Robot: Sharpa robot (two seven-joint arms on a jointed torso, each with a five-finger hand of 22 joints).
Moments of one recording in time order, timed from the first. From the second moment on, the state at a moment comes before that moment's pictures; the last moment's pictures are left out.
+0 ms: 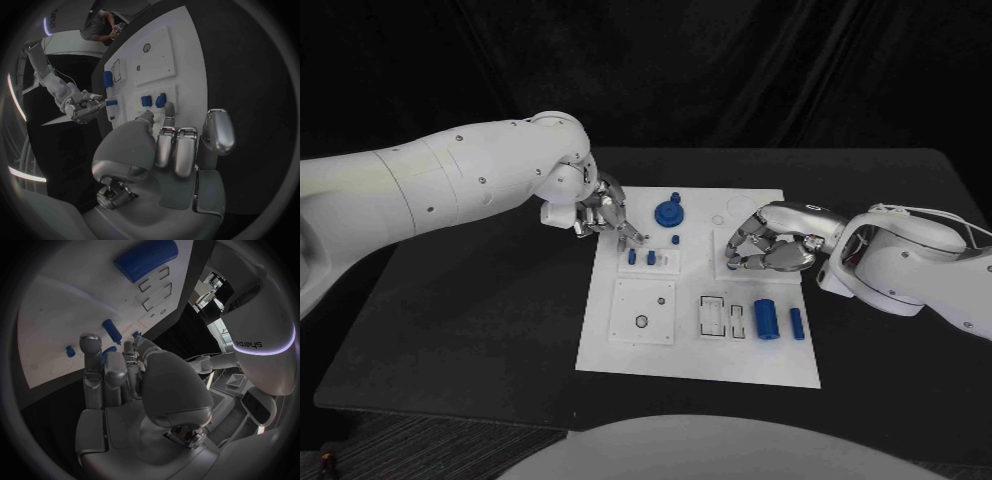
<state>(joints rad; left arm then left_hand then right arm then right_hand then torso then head) 1.44 -0.54 -0.21 1.14 -0.75 0.57 -0.56 1.16 0.10 0.00 0.23 0.17 0.98 0.07 0.20 0.95 1.47 0.01 1.51 1.31 1.47 -0.04 1.56 1.31 0.08 1.35 0.08 1.24 1.31 1.29 -0.94 -0.21 1.64 -1.35 -0.20 0.15 1.36 -0.01 0.20 0.13 0.26 1.01 0.10 0.13 0.35 1.39 0.02 1.41 1.30 1.44 -0.05 1.12 1.05 0.13 1.35 0.06 0.65 1.31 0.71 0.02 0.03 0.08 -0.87</state>
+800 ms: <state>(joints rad) 1.44 -0.53 -0.21 1.14 -0.75 0.59 -0.56 1.20 0.10 0.05 0.18 0.22 1.00 0.07 0.18 0.93 1.47 0.01 1.51 1.31 1.47 -0.04 1.56 1.31 0.08 1.35 0.08 1.24 1.31 1.29 -0.94 -0.21 1.64 -1.35 -0.20 0.15 1.36 -0.01 0.21 0.13 0.27 1.01 0.10 0.13 0.35 1.39 0.02 1.41 1.30 1.44 -0.05 1.12 1.05 0.13 1.35 0.06 0.64 1.31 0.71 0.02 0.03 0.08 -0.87</state>
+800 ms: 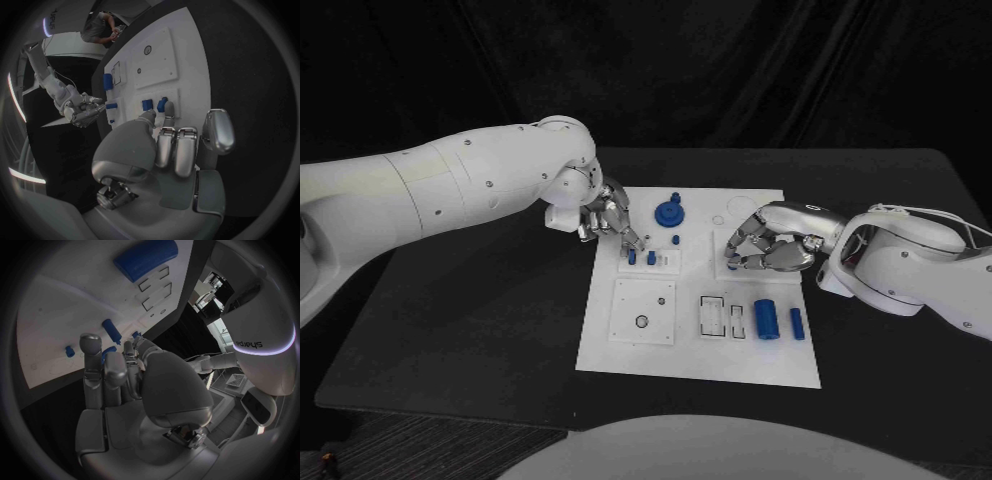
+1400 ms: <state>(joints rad) 1.43 -0.53 -0.21 1.14 -0.75 0.60 -0.57 1.21 0.09 0.11 0.13 0.28 1.01 0.06 0.16 0.92 1.47 0.01 1.51 1.31 1.47 -0.04 1.56 1.31 0.08 1.34 0.08 1.24 1.31 1.29 -0.93 -0.21 1.64 -1.35 -0.20 0.15 1.37 0.00 0.22 0.11 0.29 1.01 0.10 0.13 0.35 1.39 0.02 1.41 1.30 1.44 -0.05 1.12 1.05 0.13 1.35 0.06 0.63 1.31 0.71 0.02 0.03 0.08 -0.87</state>
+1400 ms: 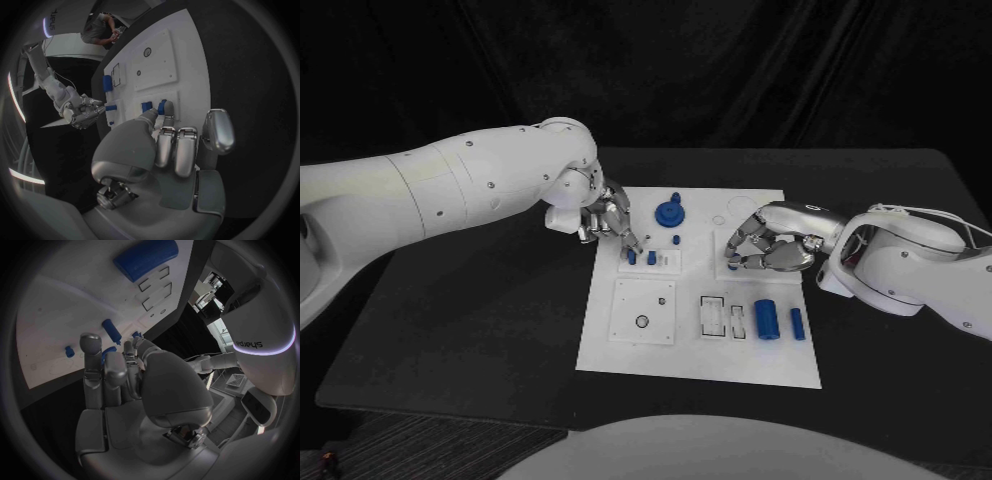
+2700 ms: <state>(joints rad) 1.43 -0.67 -0.21 1.34 -0.75 0.39 -0.57 1.11 0.00 0.40 0.01 0.38 1.04 0.06 0.16 0.97 1.47 0.00 1.51 1.31 1.47 -0.04 1.56 1.31 0.08 1.35 0.07 1.25 1.31 1.29 -0.94 -0.21 1.64 -1.35 -0.19 0.13 1.38 0.00 0.26 0.08 0.35 1.01 0.10 0.13 0.36 1.36 0.02 1.39 1.27 1.43 -0.05 1.09 1.02 0.13 1.35 0.06 0.58 1.31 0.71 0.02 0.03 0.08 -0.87</state>
